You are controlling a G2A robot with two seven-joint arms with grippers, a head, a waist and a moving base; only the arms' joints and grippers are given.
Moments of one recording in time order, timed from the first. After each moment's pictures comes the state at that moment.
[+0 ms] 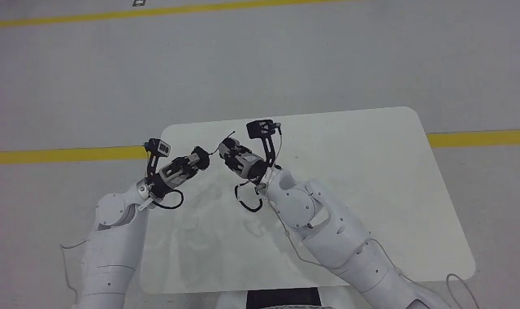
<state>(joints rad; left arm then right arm) 1.43 -1.18 -1.62 -1.36 -0.51 -0.34 -1.14 -1.24 -1.52 0.85 -1.60 -0.60 0.06 0.29</state>
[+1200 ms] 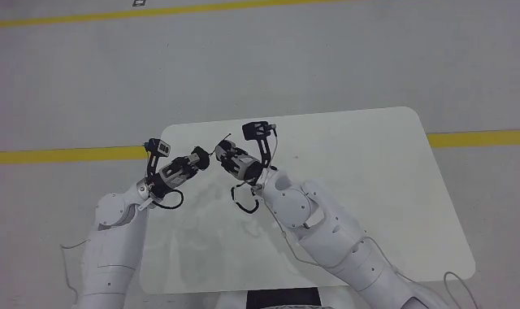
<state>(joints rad) 1.43 -1.18 -1.62 -1.36 -0.51 -0.34 -1.14 -1.22 -1.53 0.82 -1.56 -0.59 0.06 0.28</state>
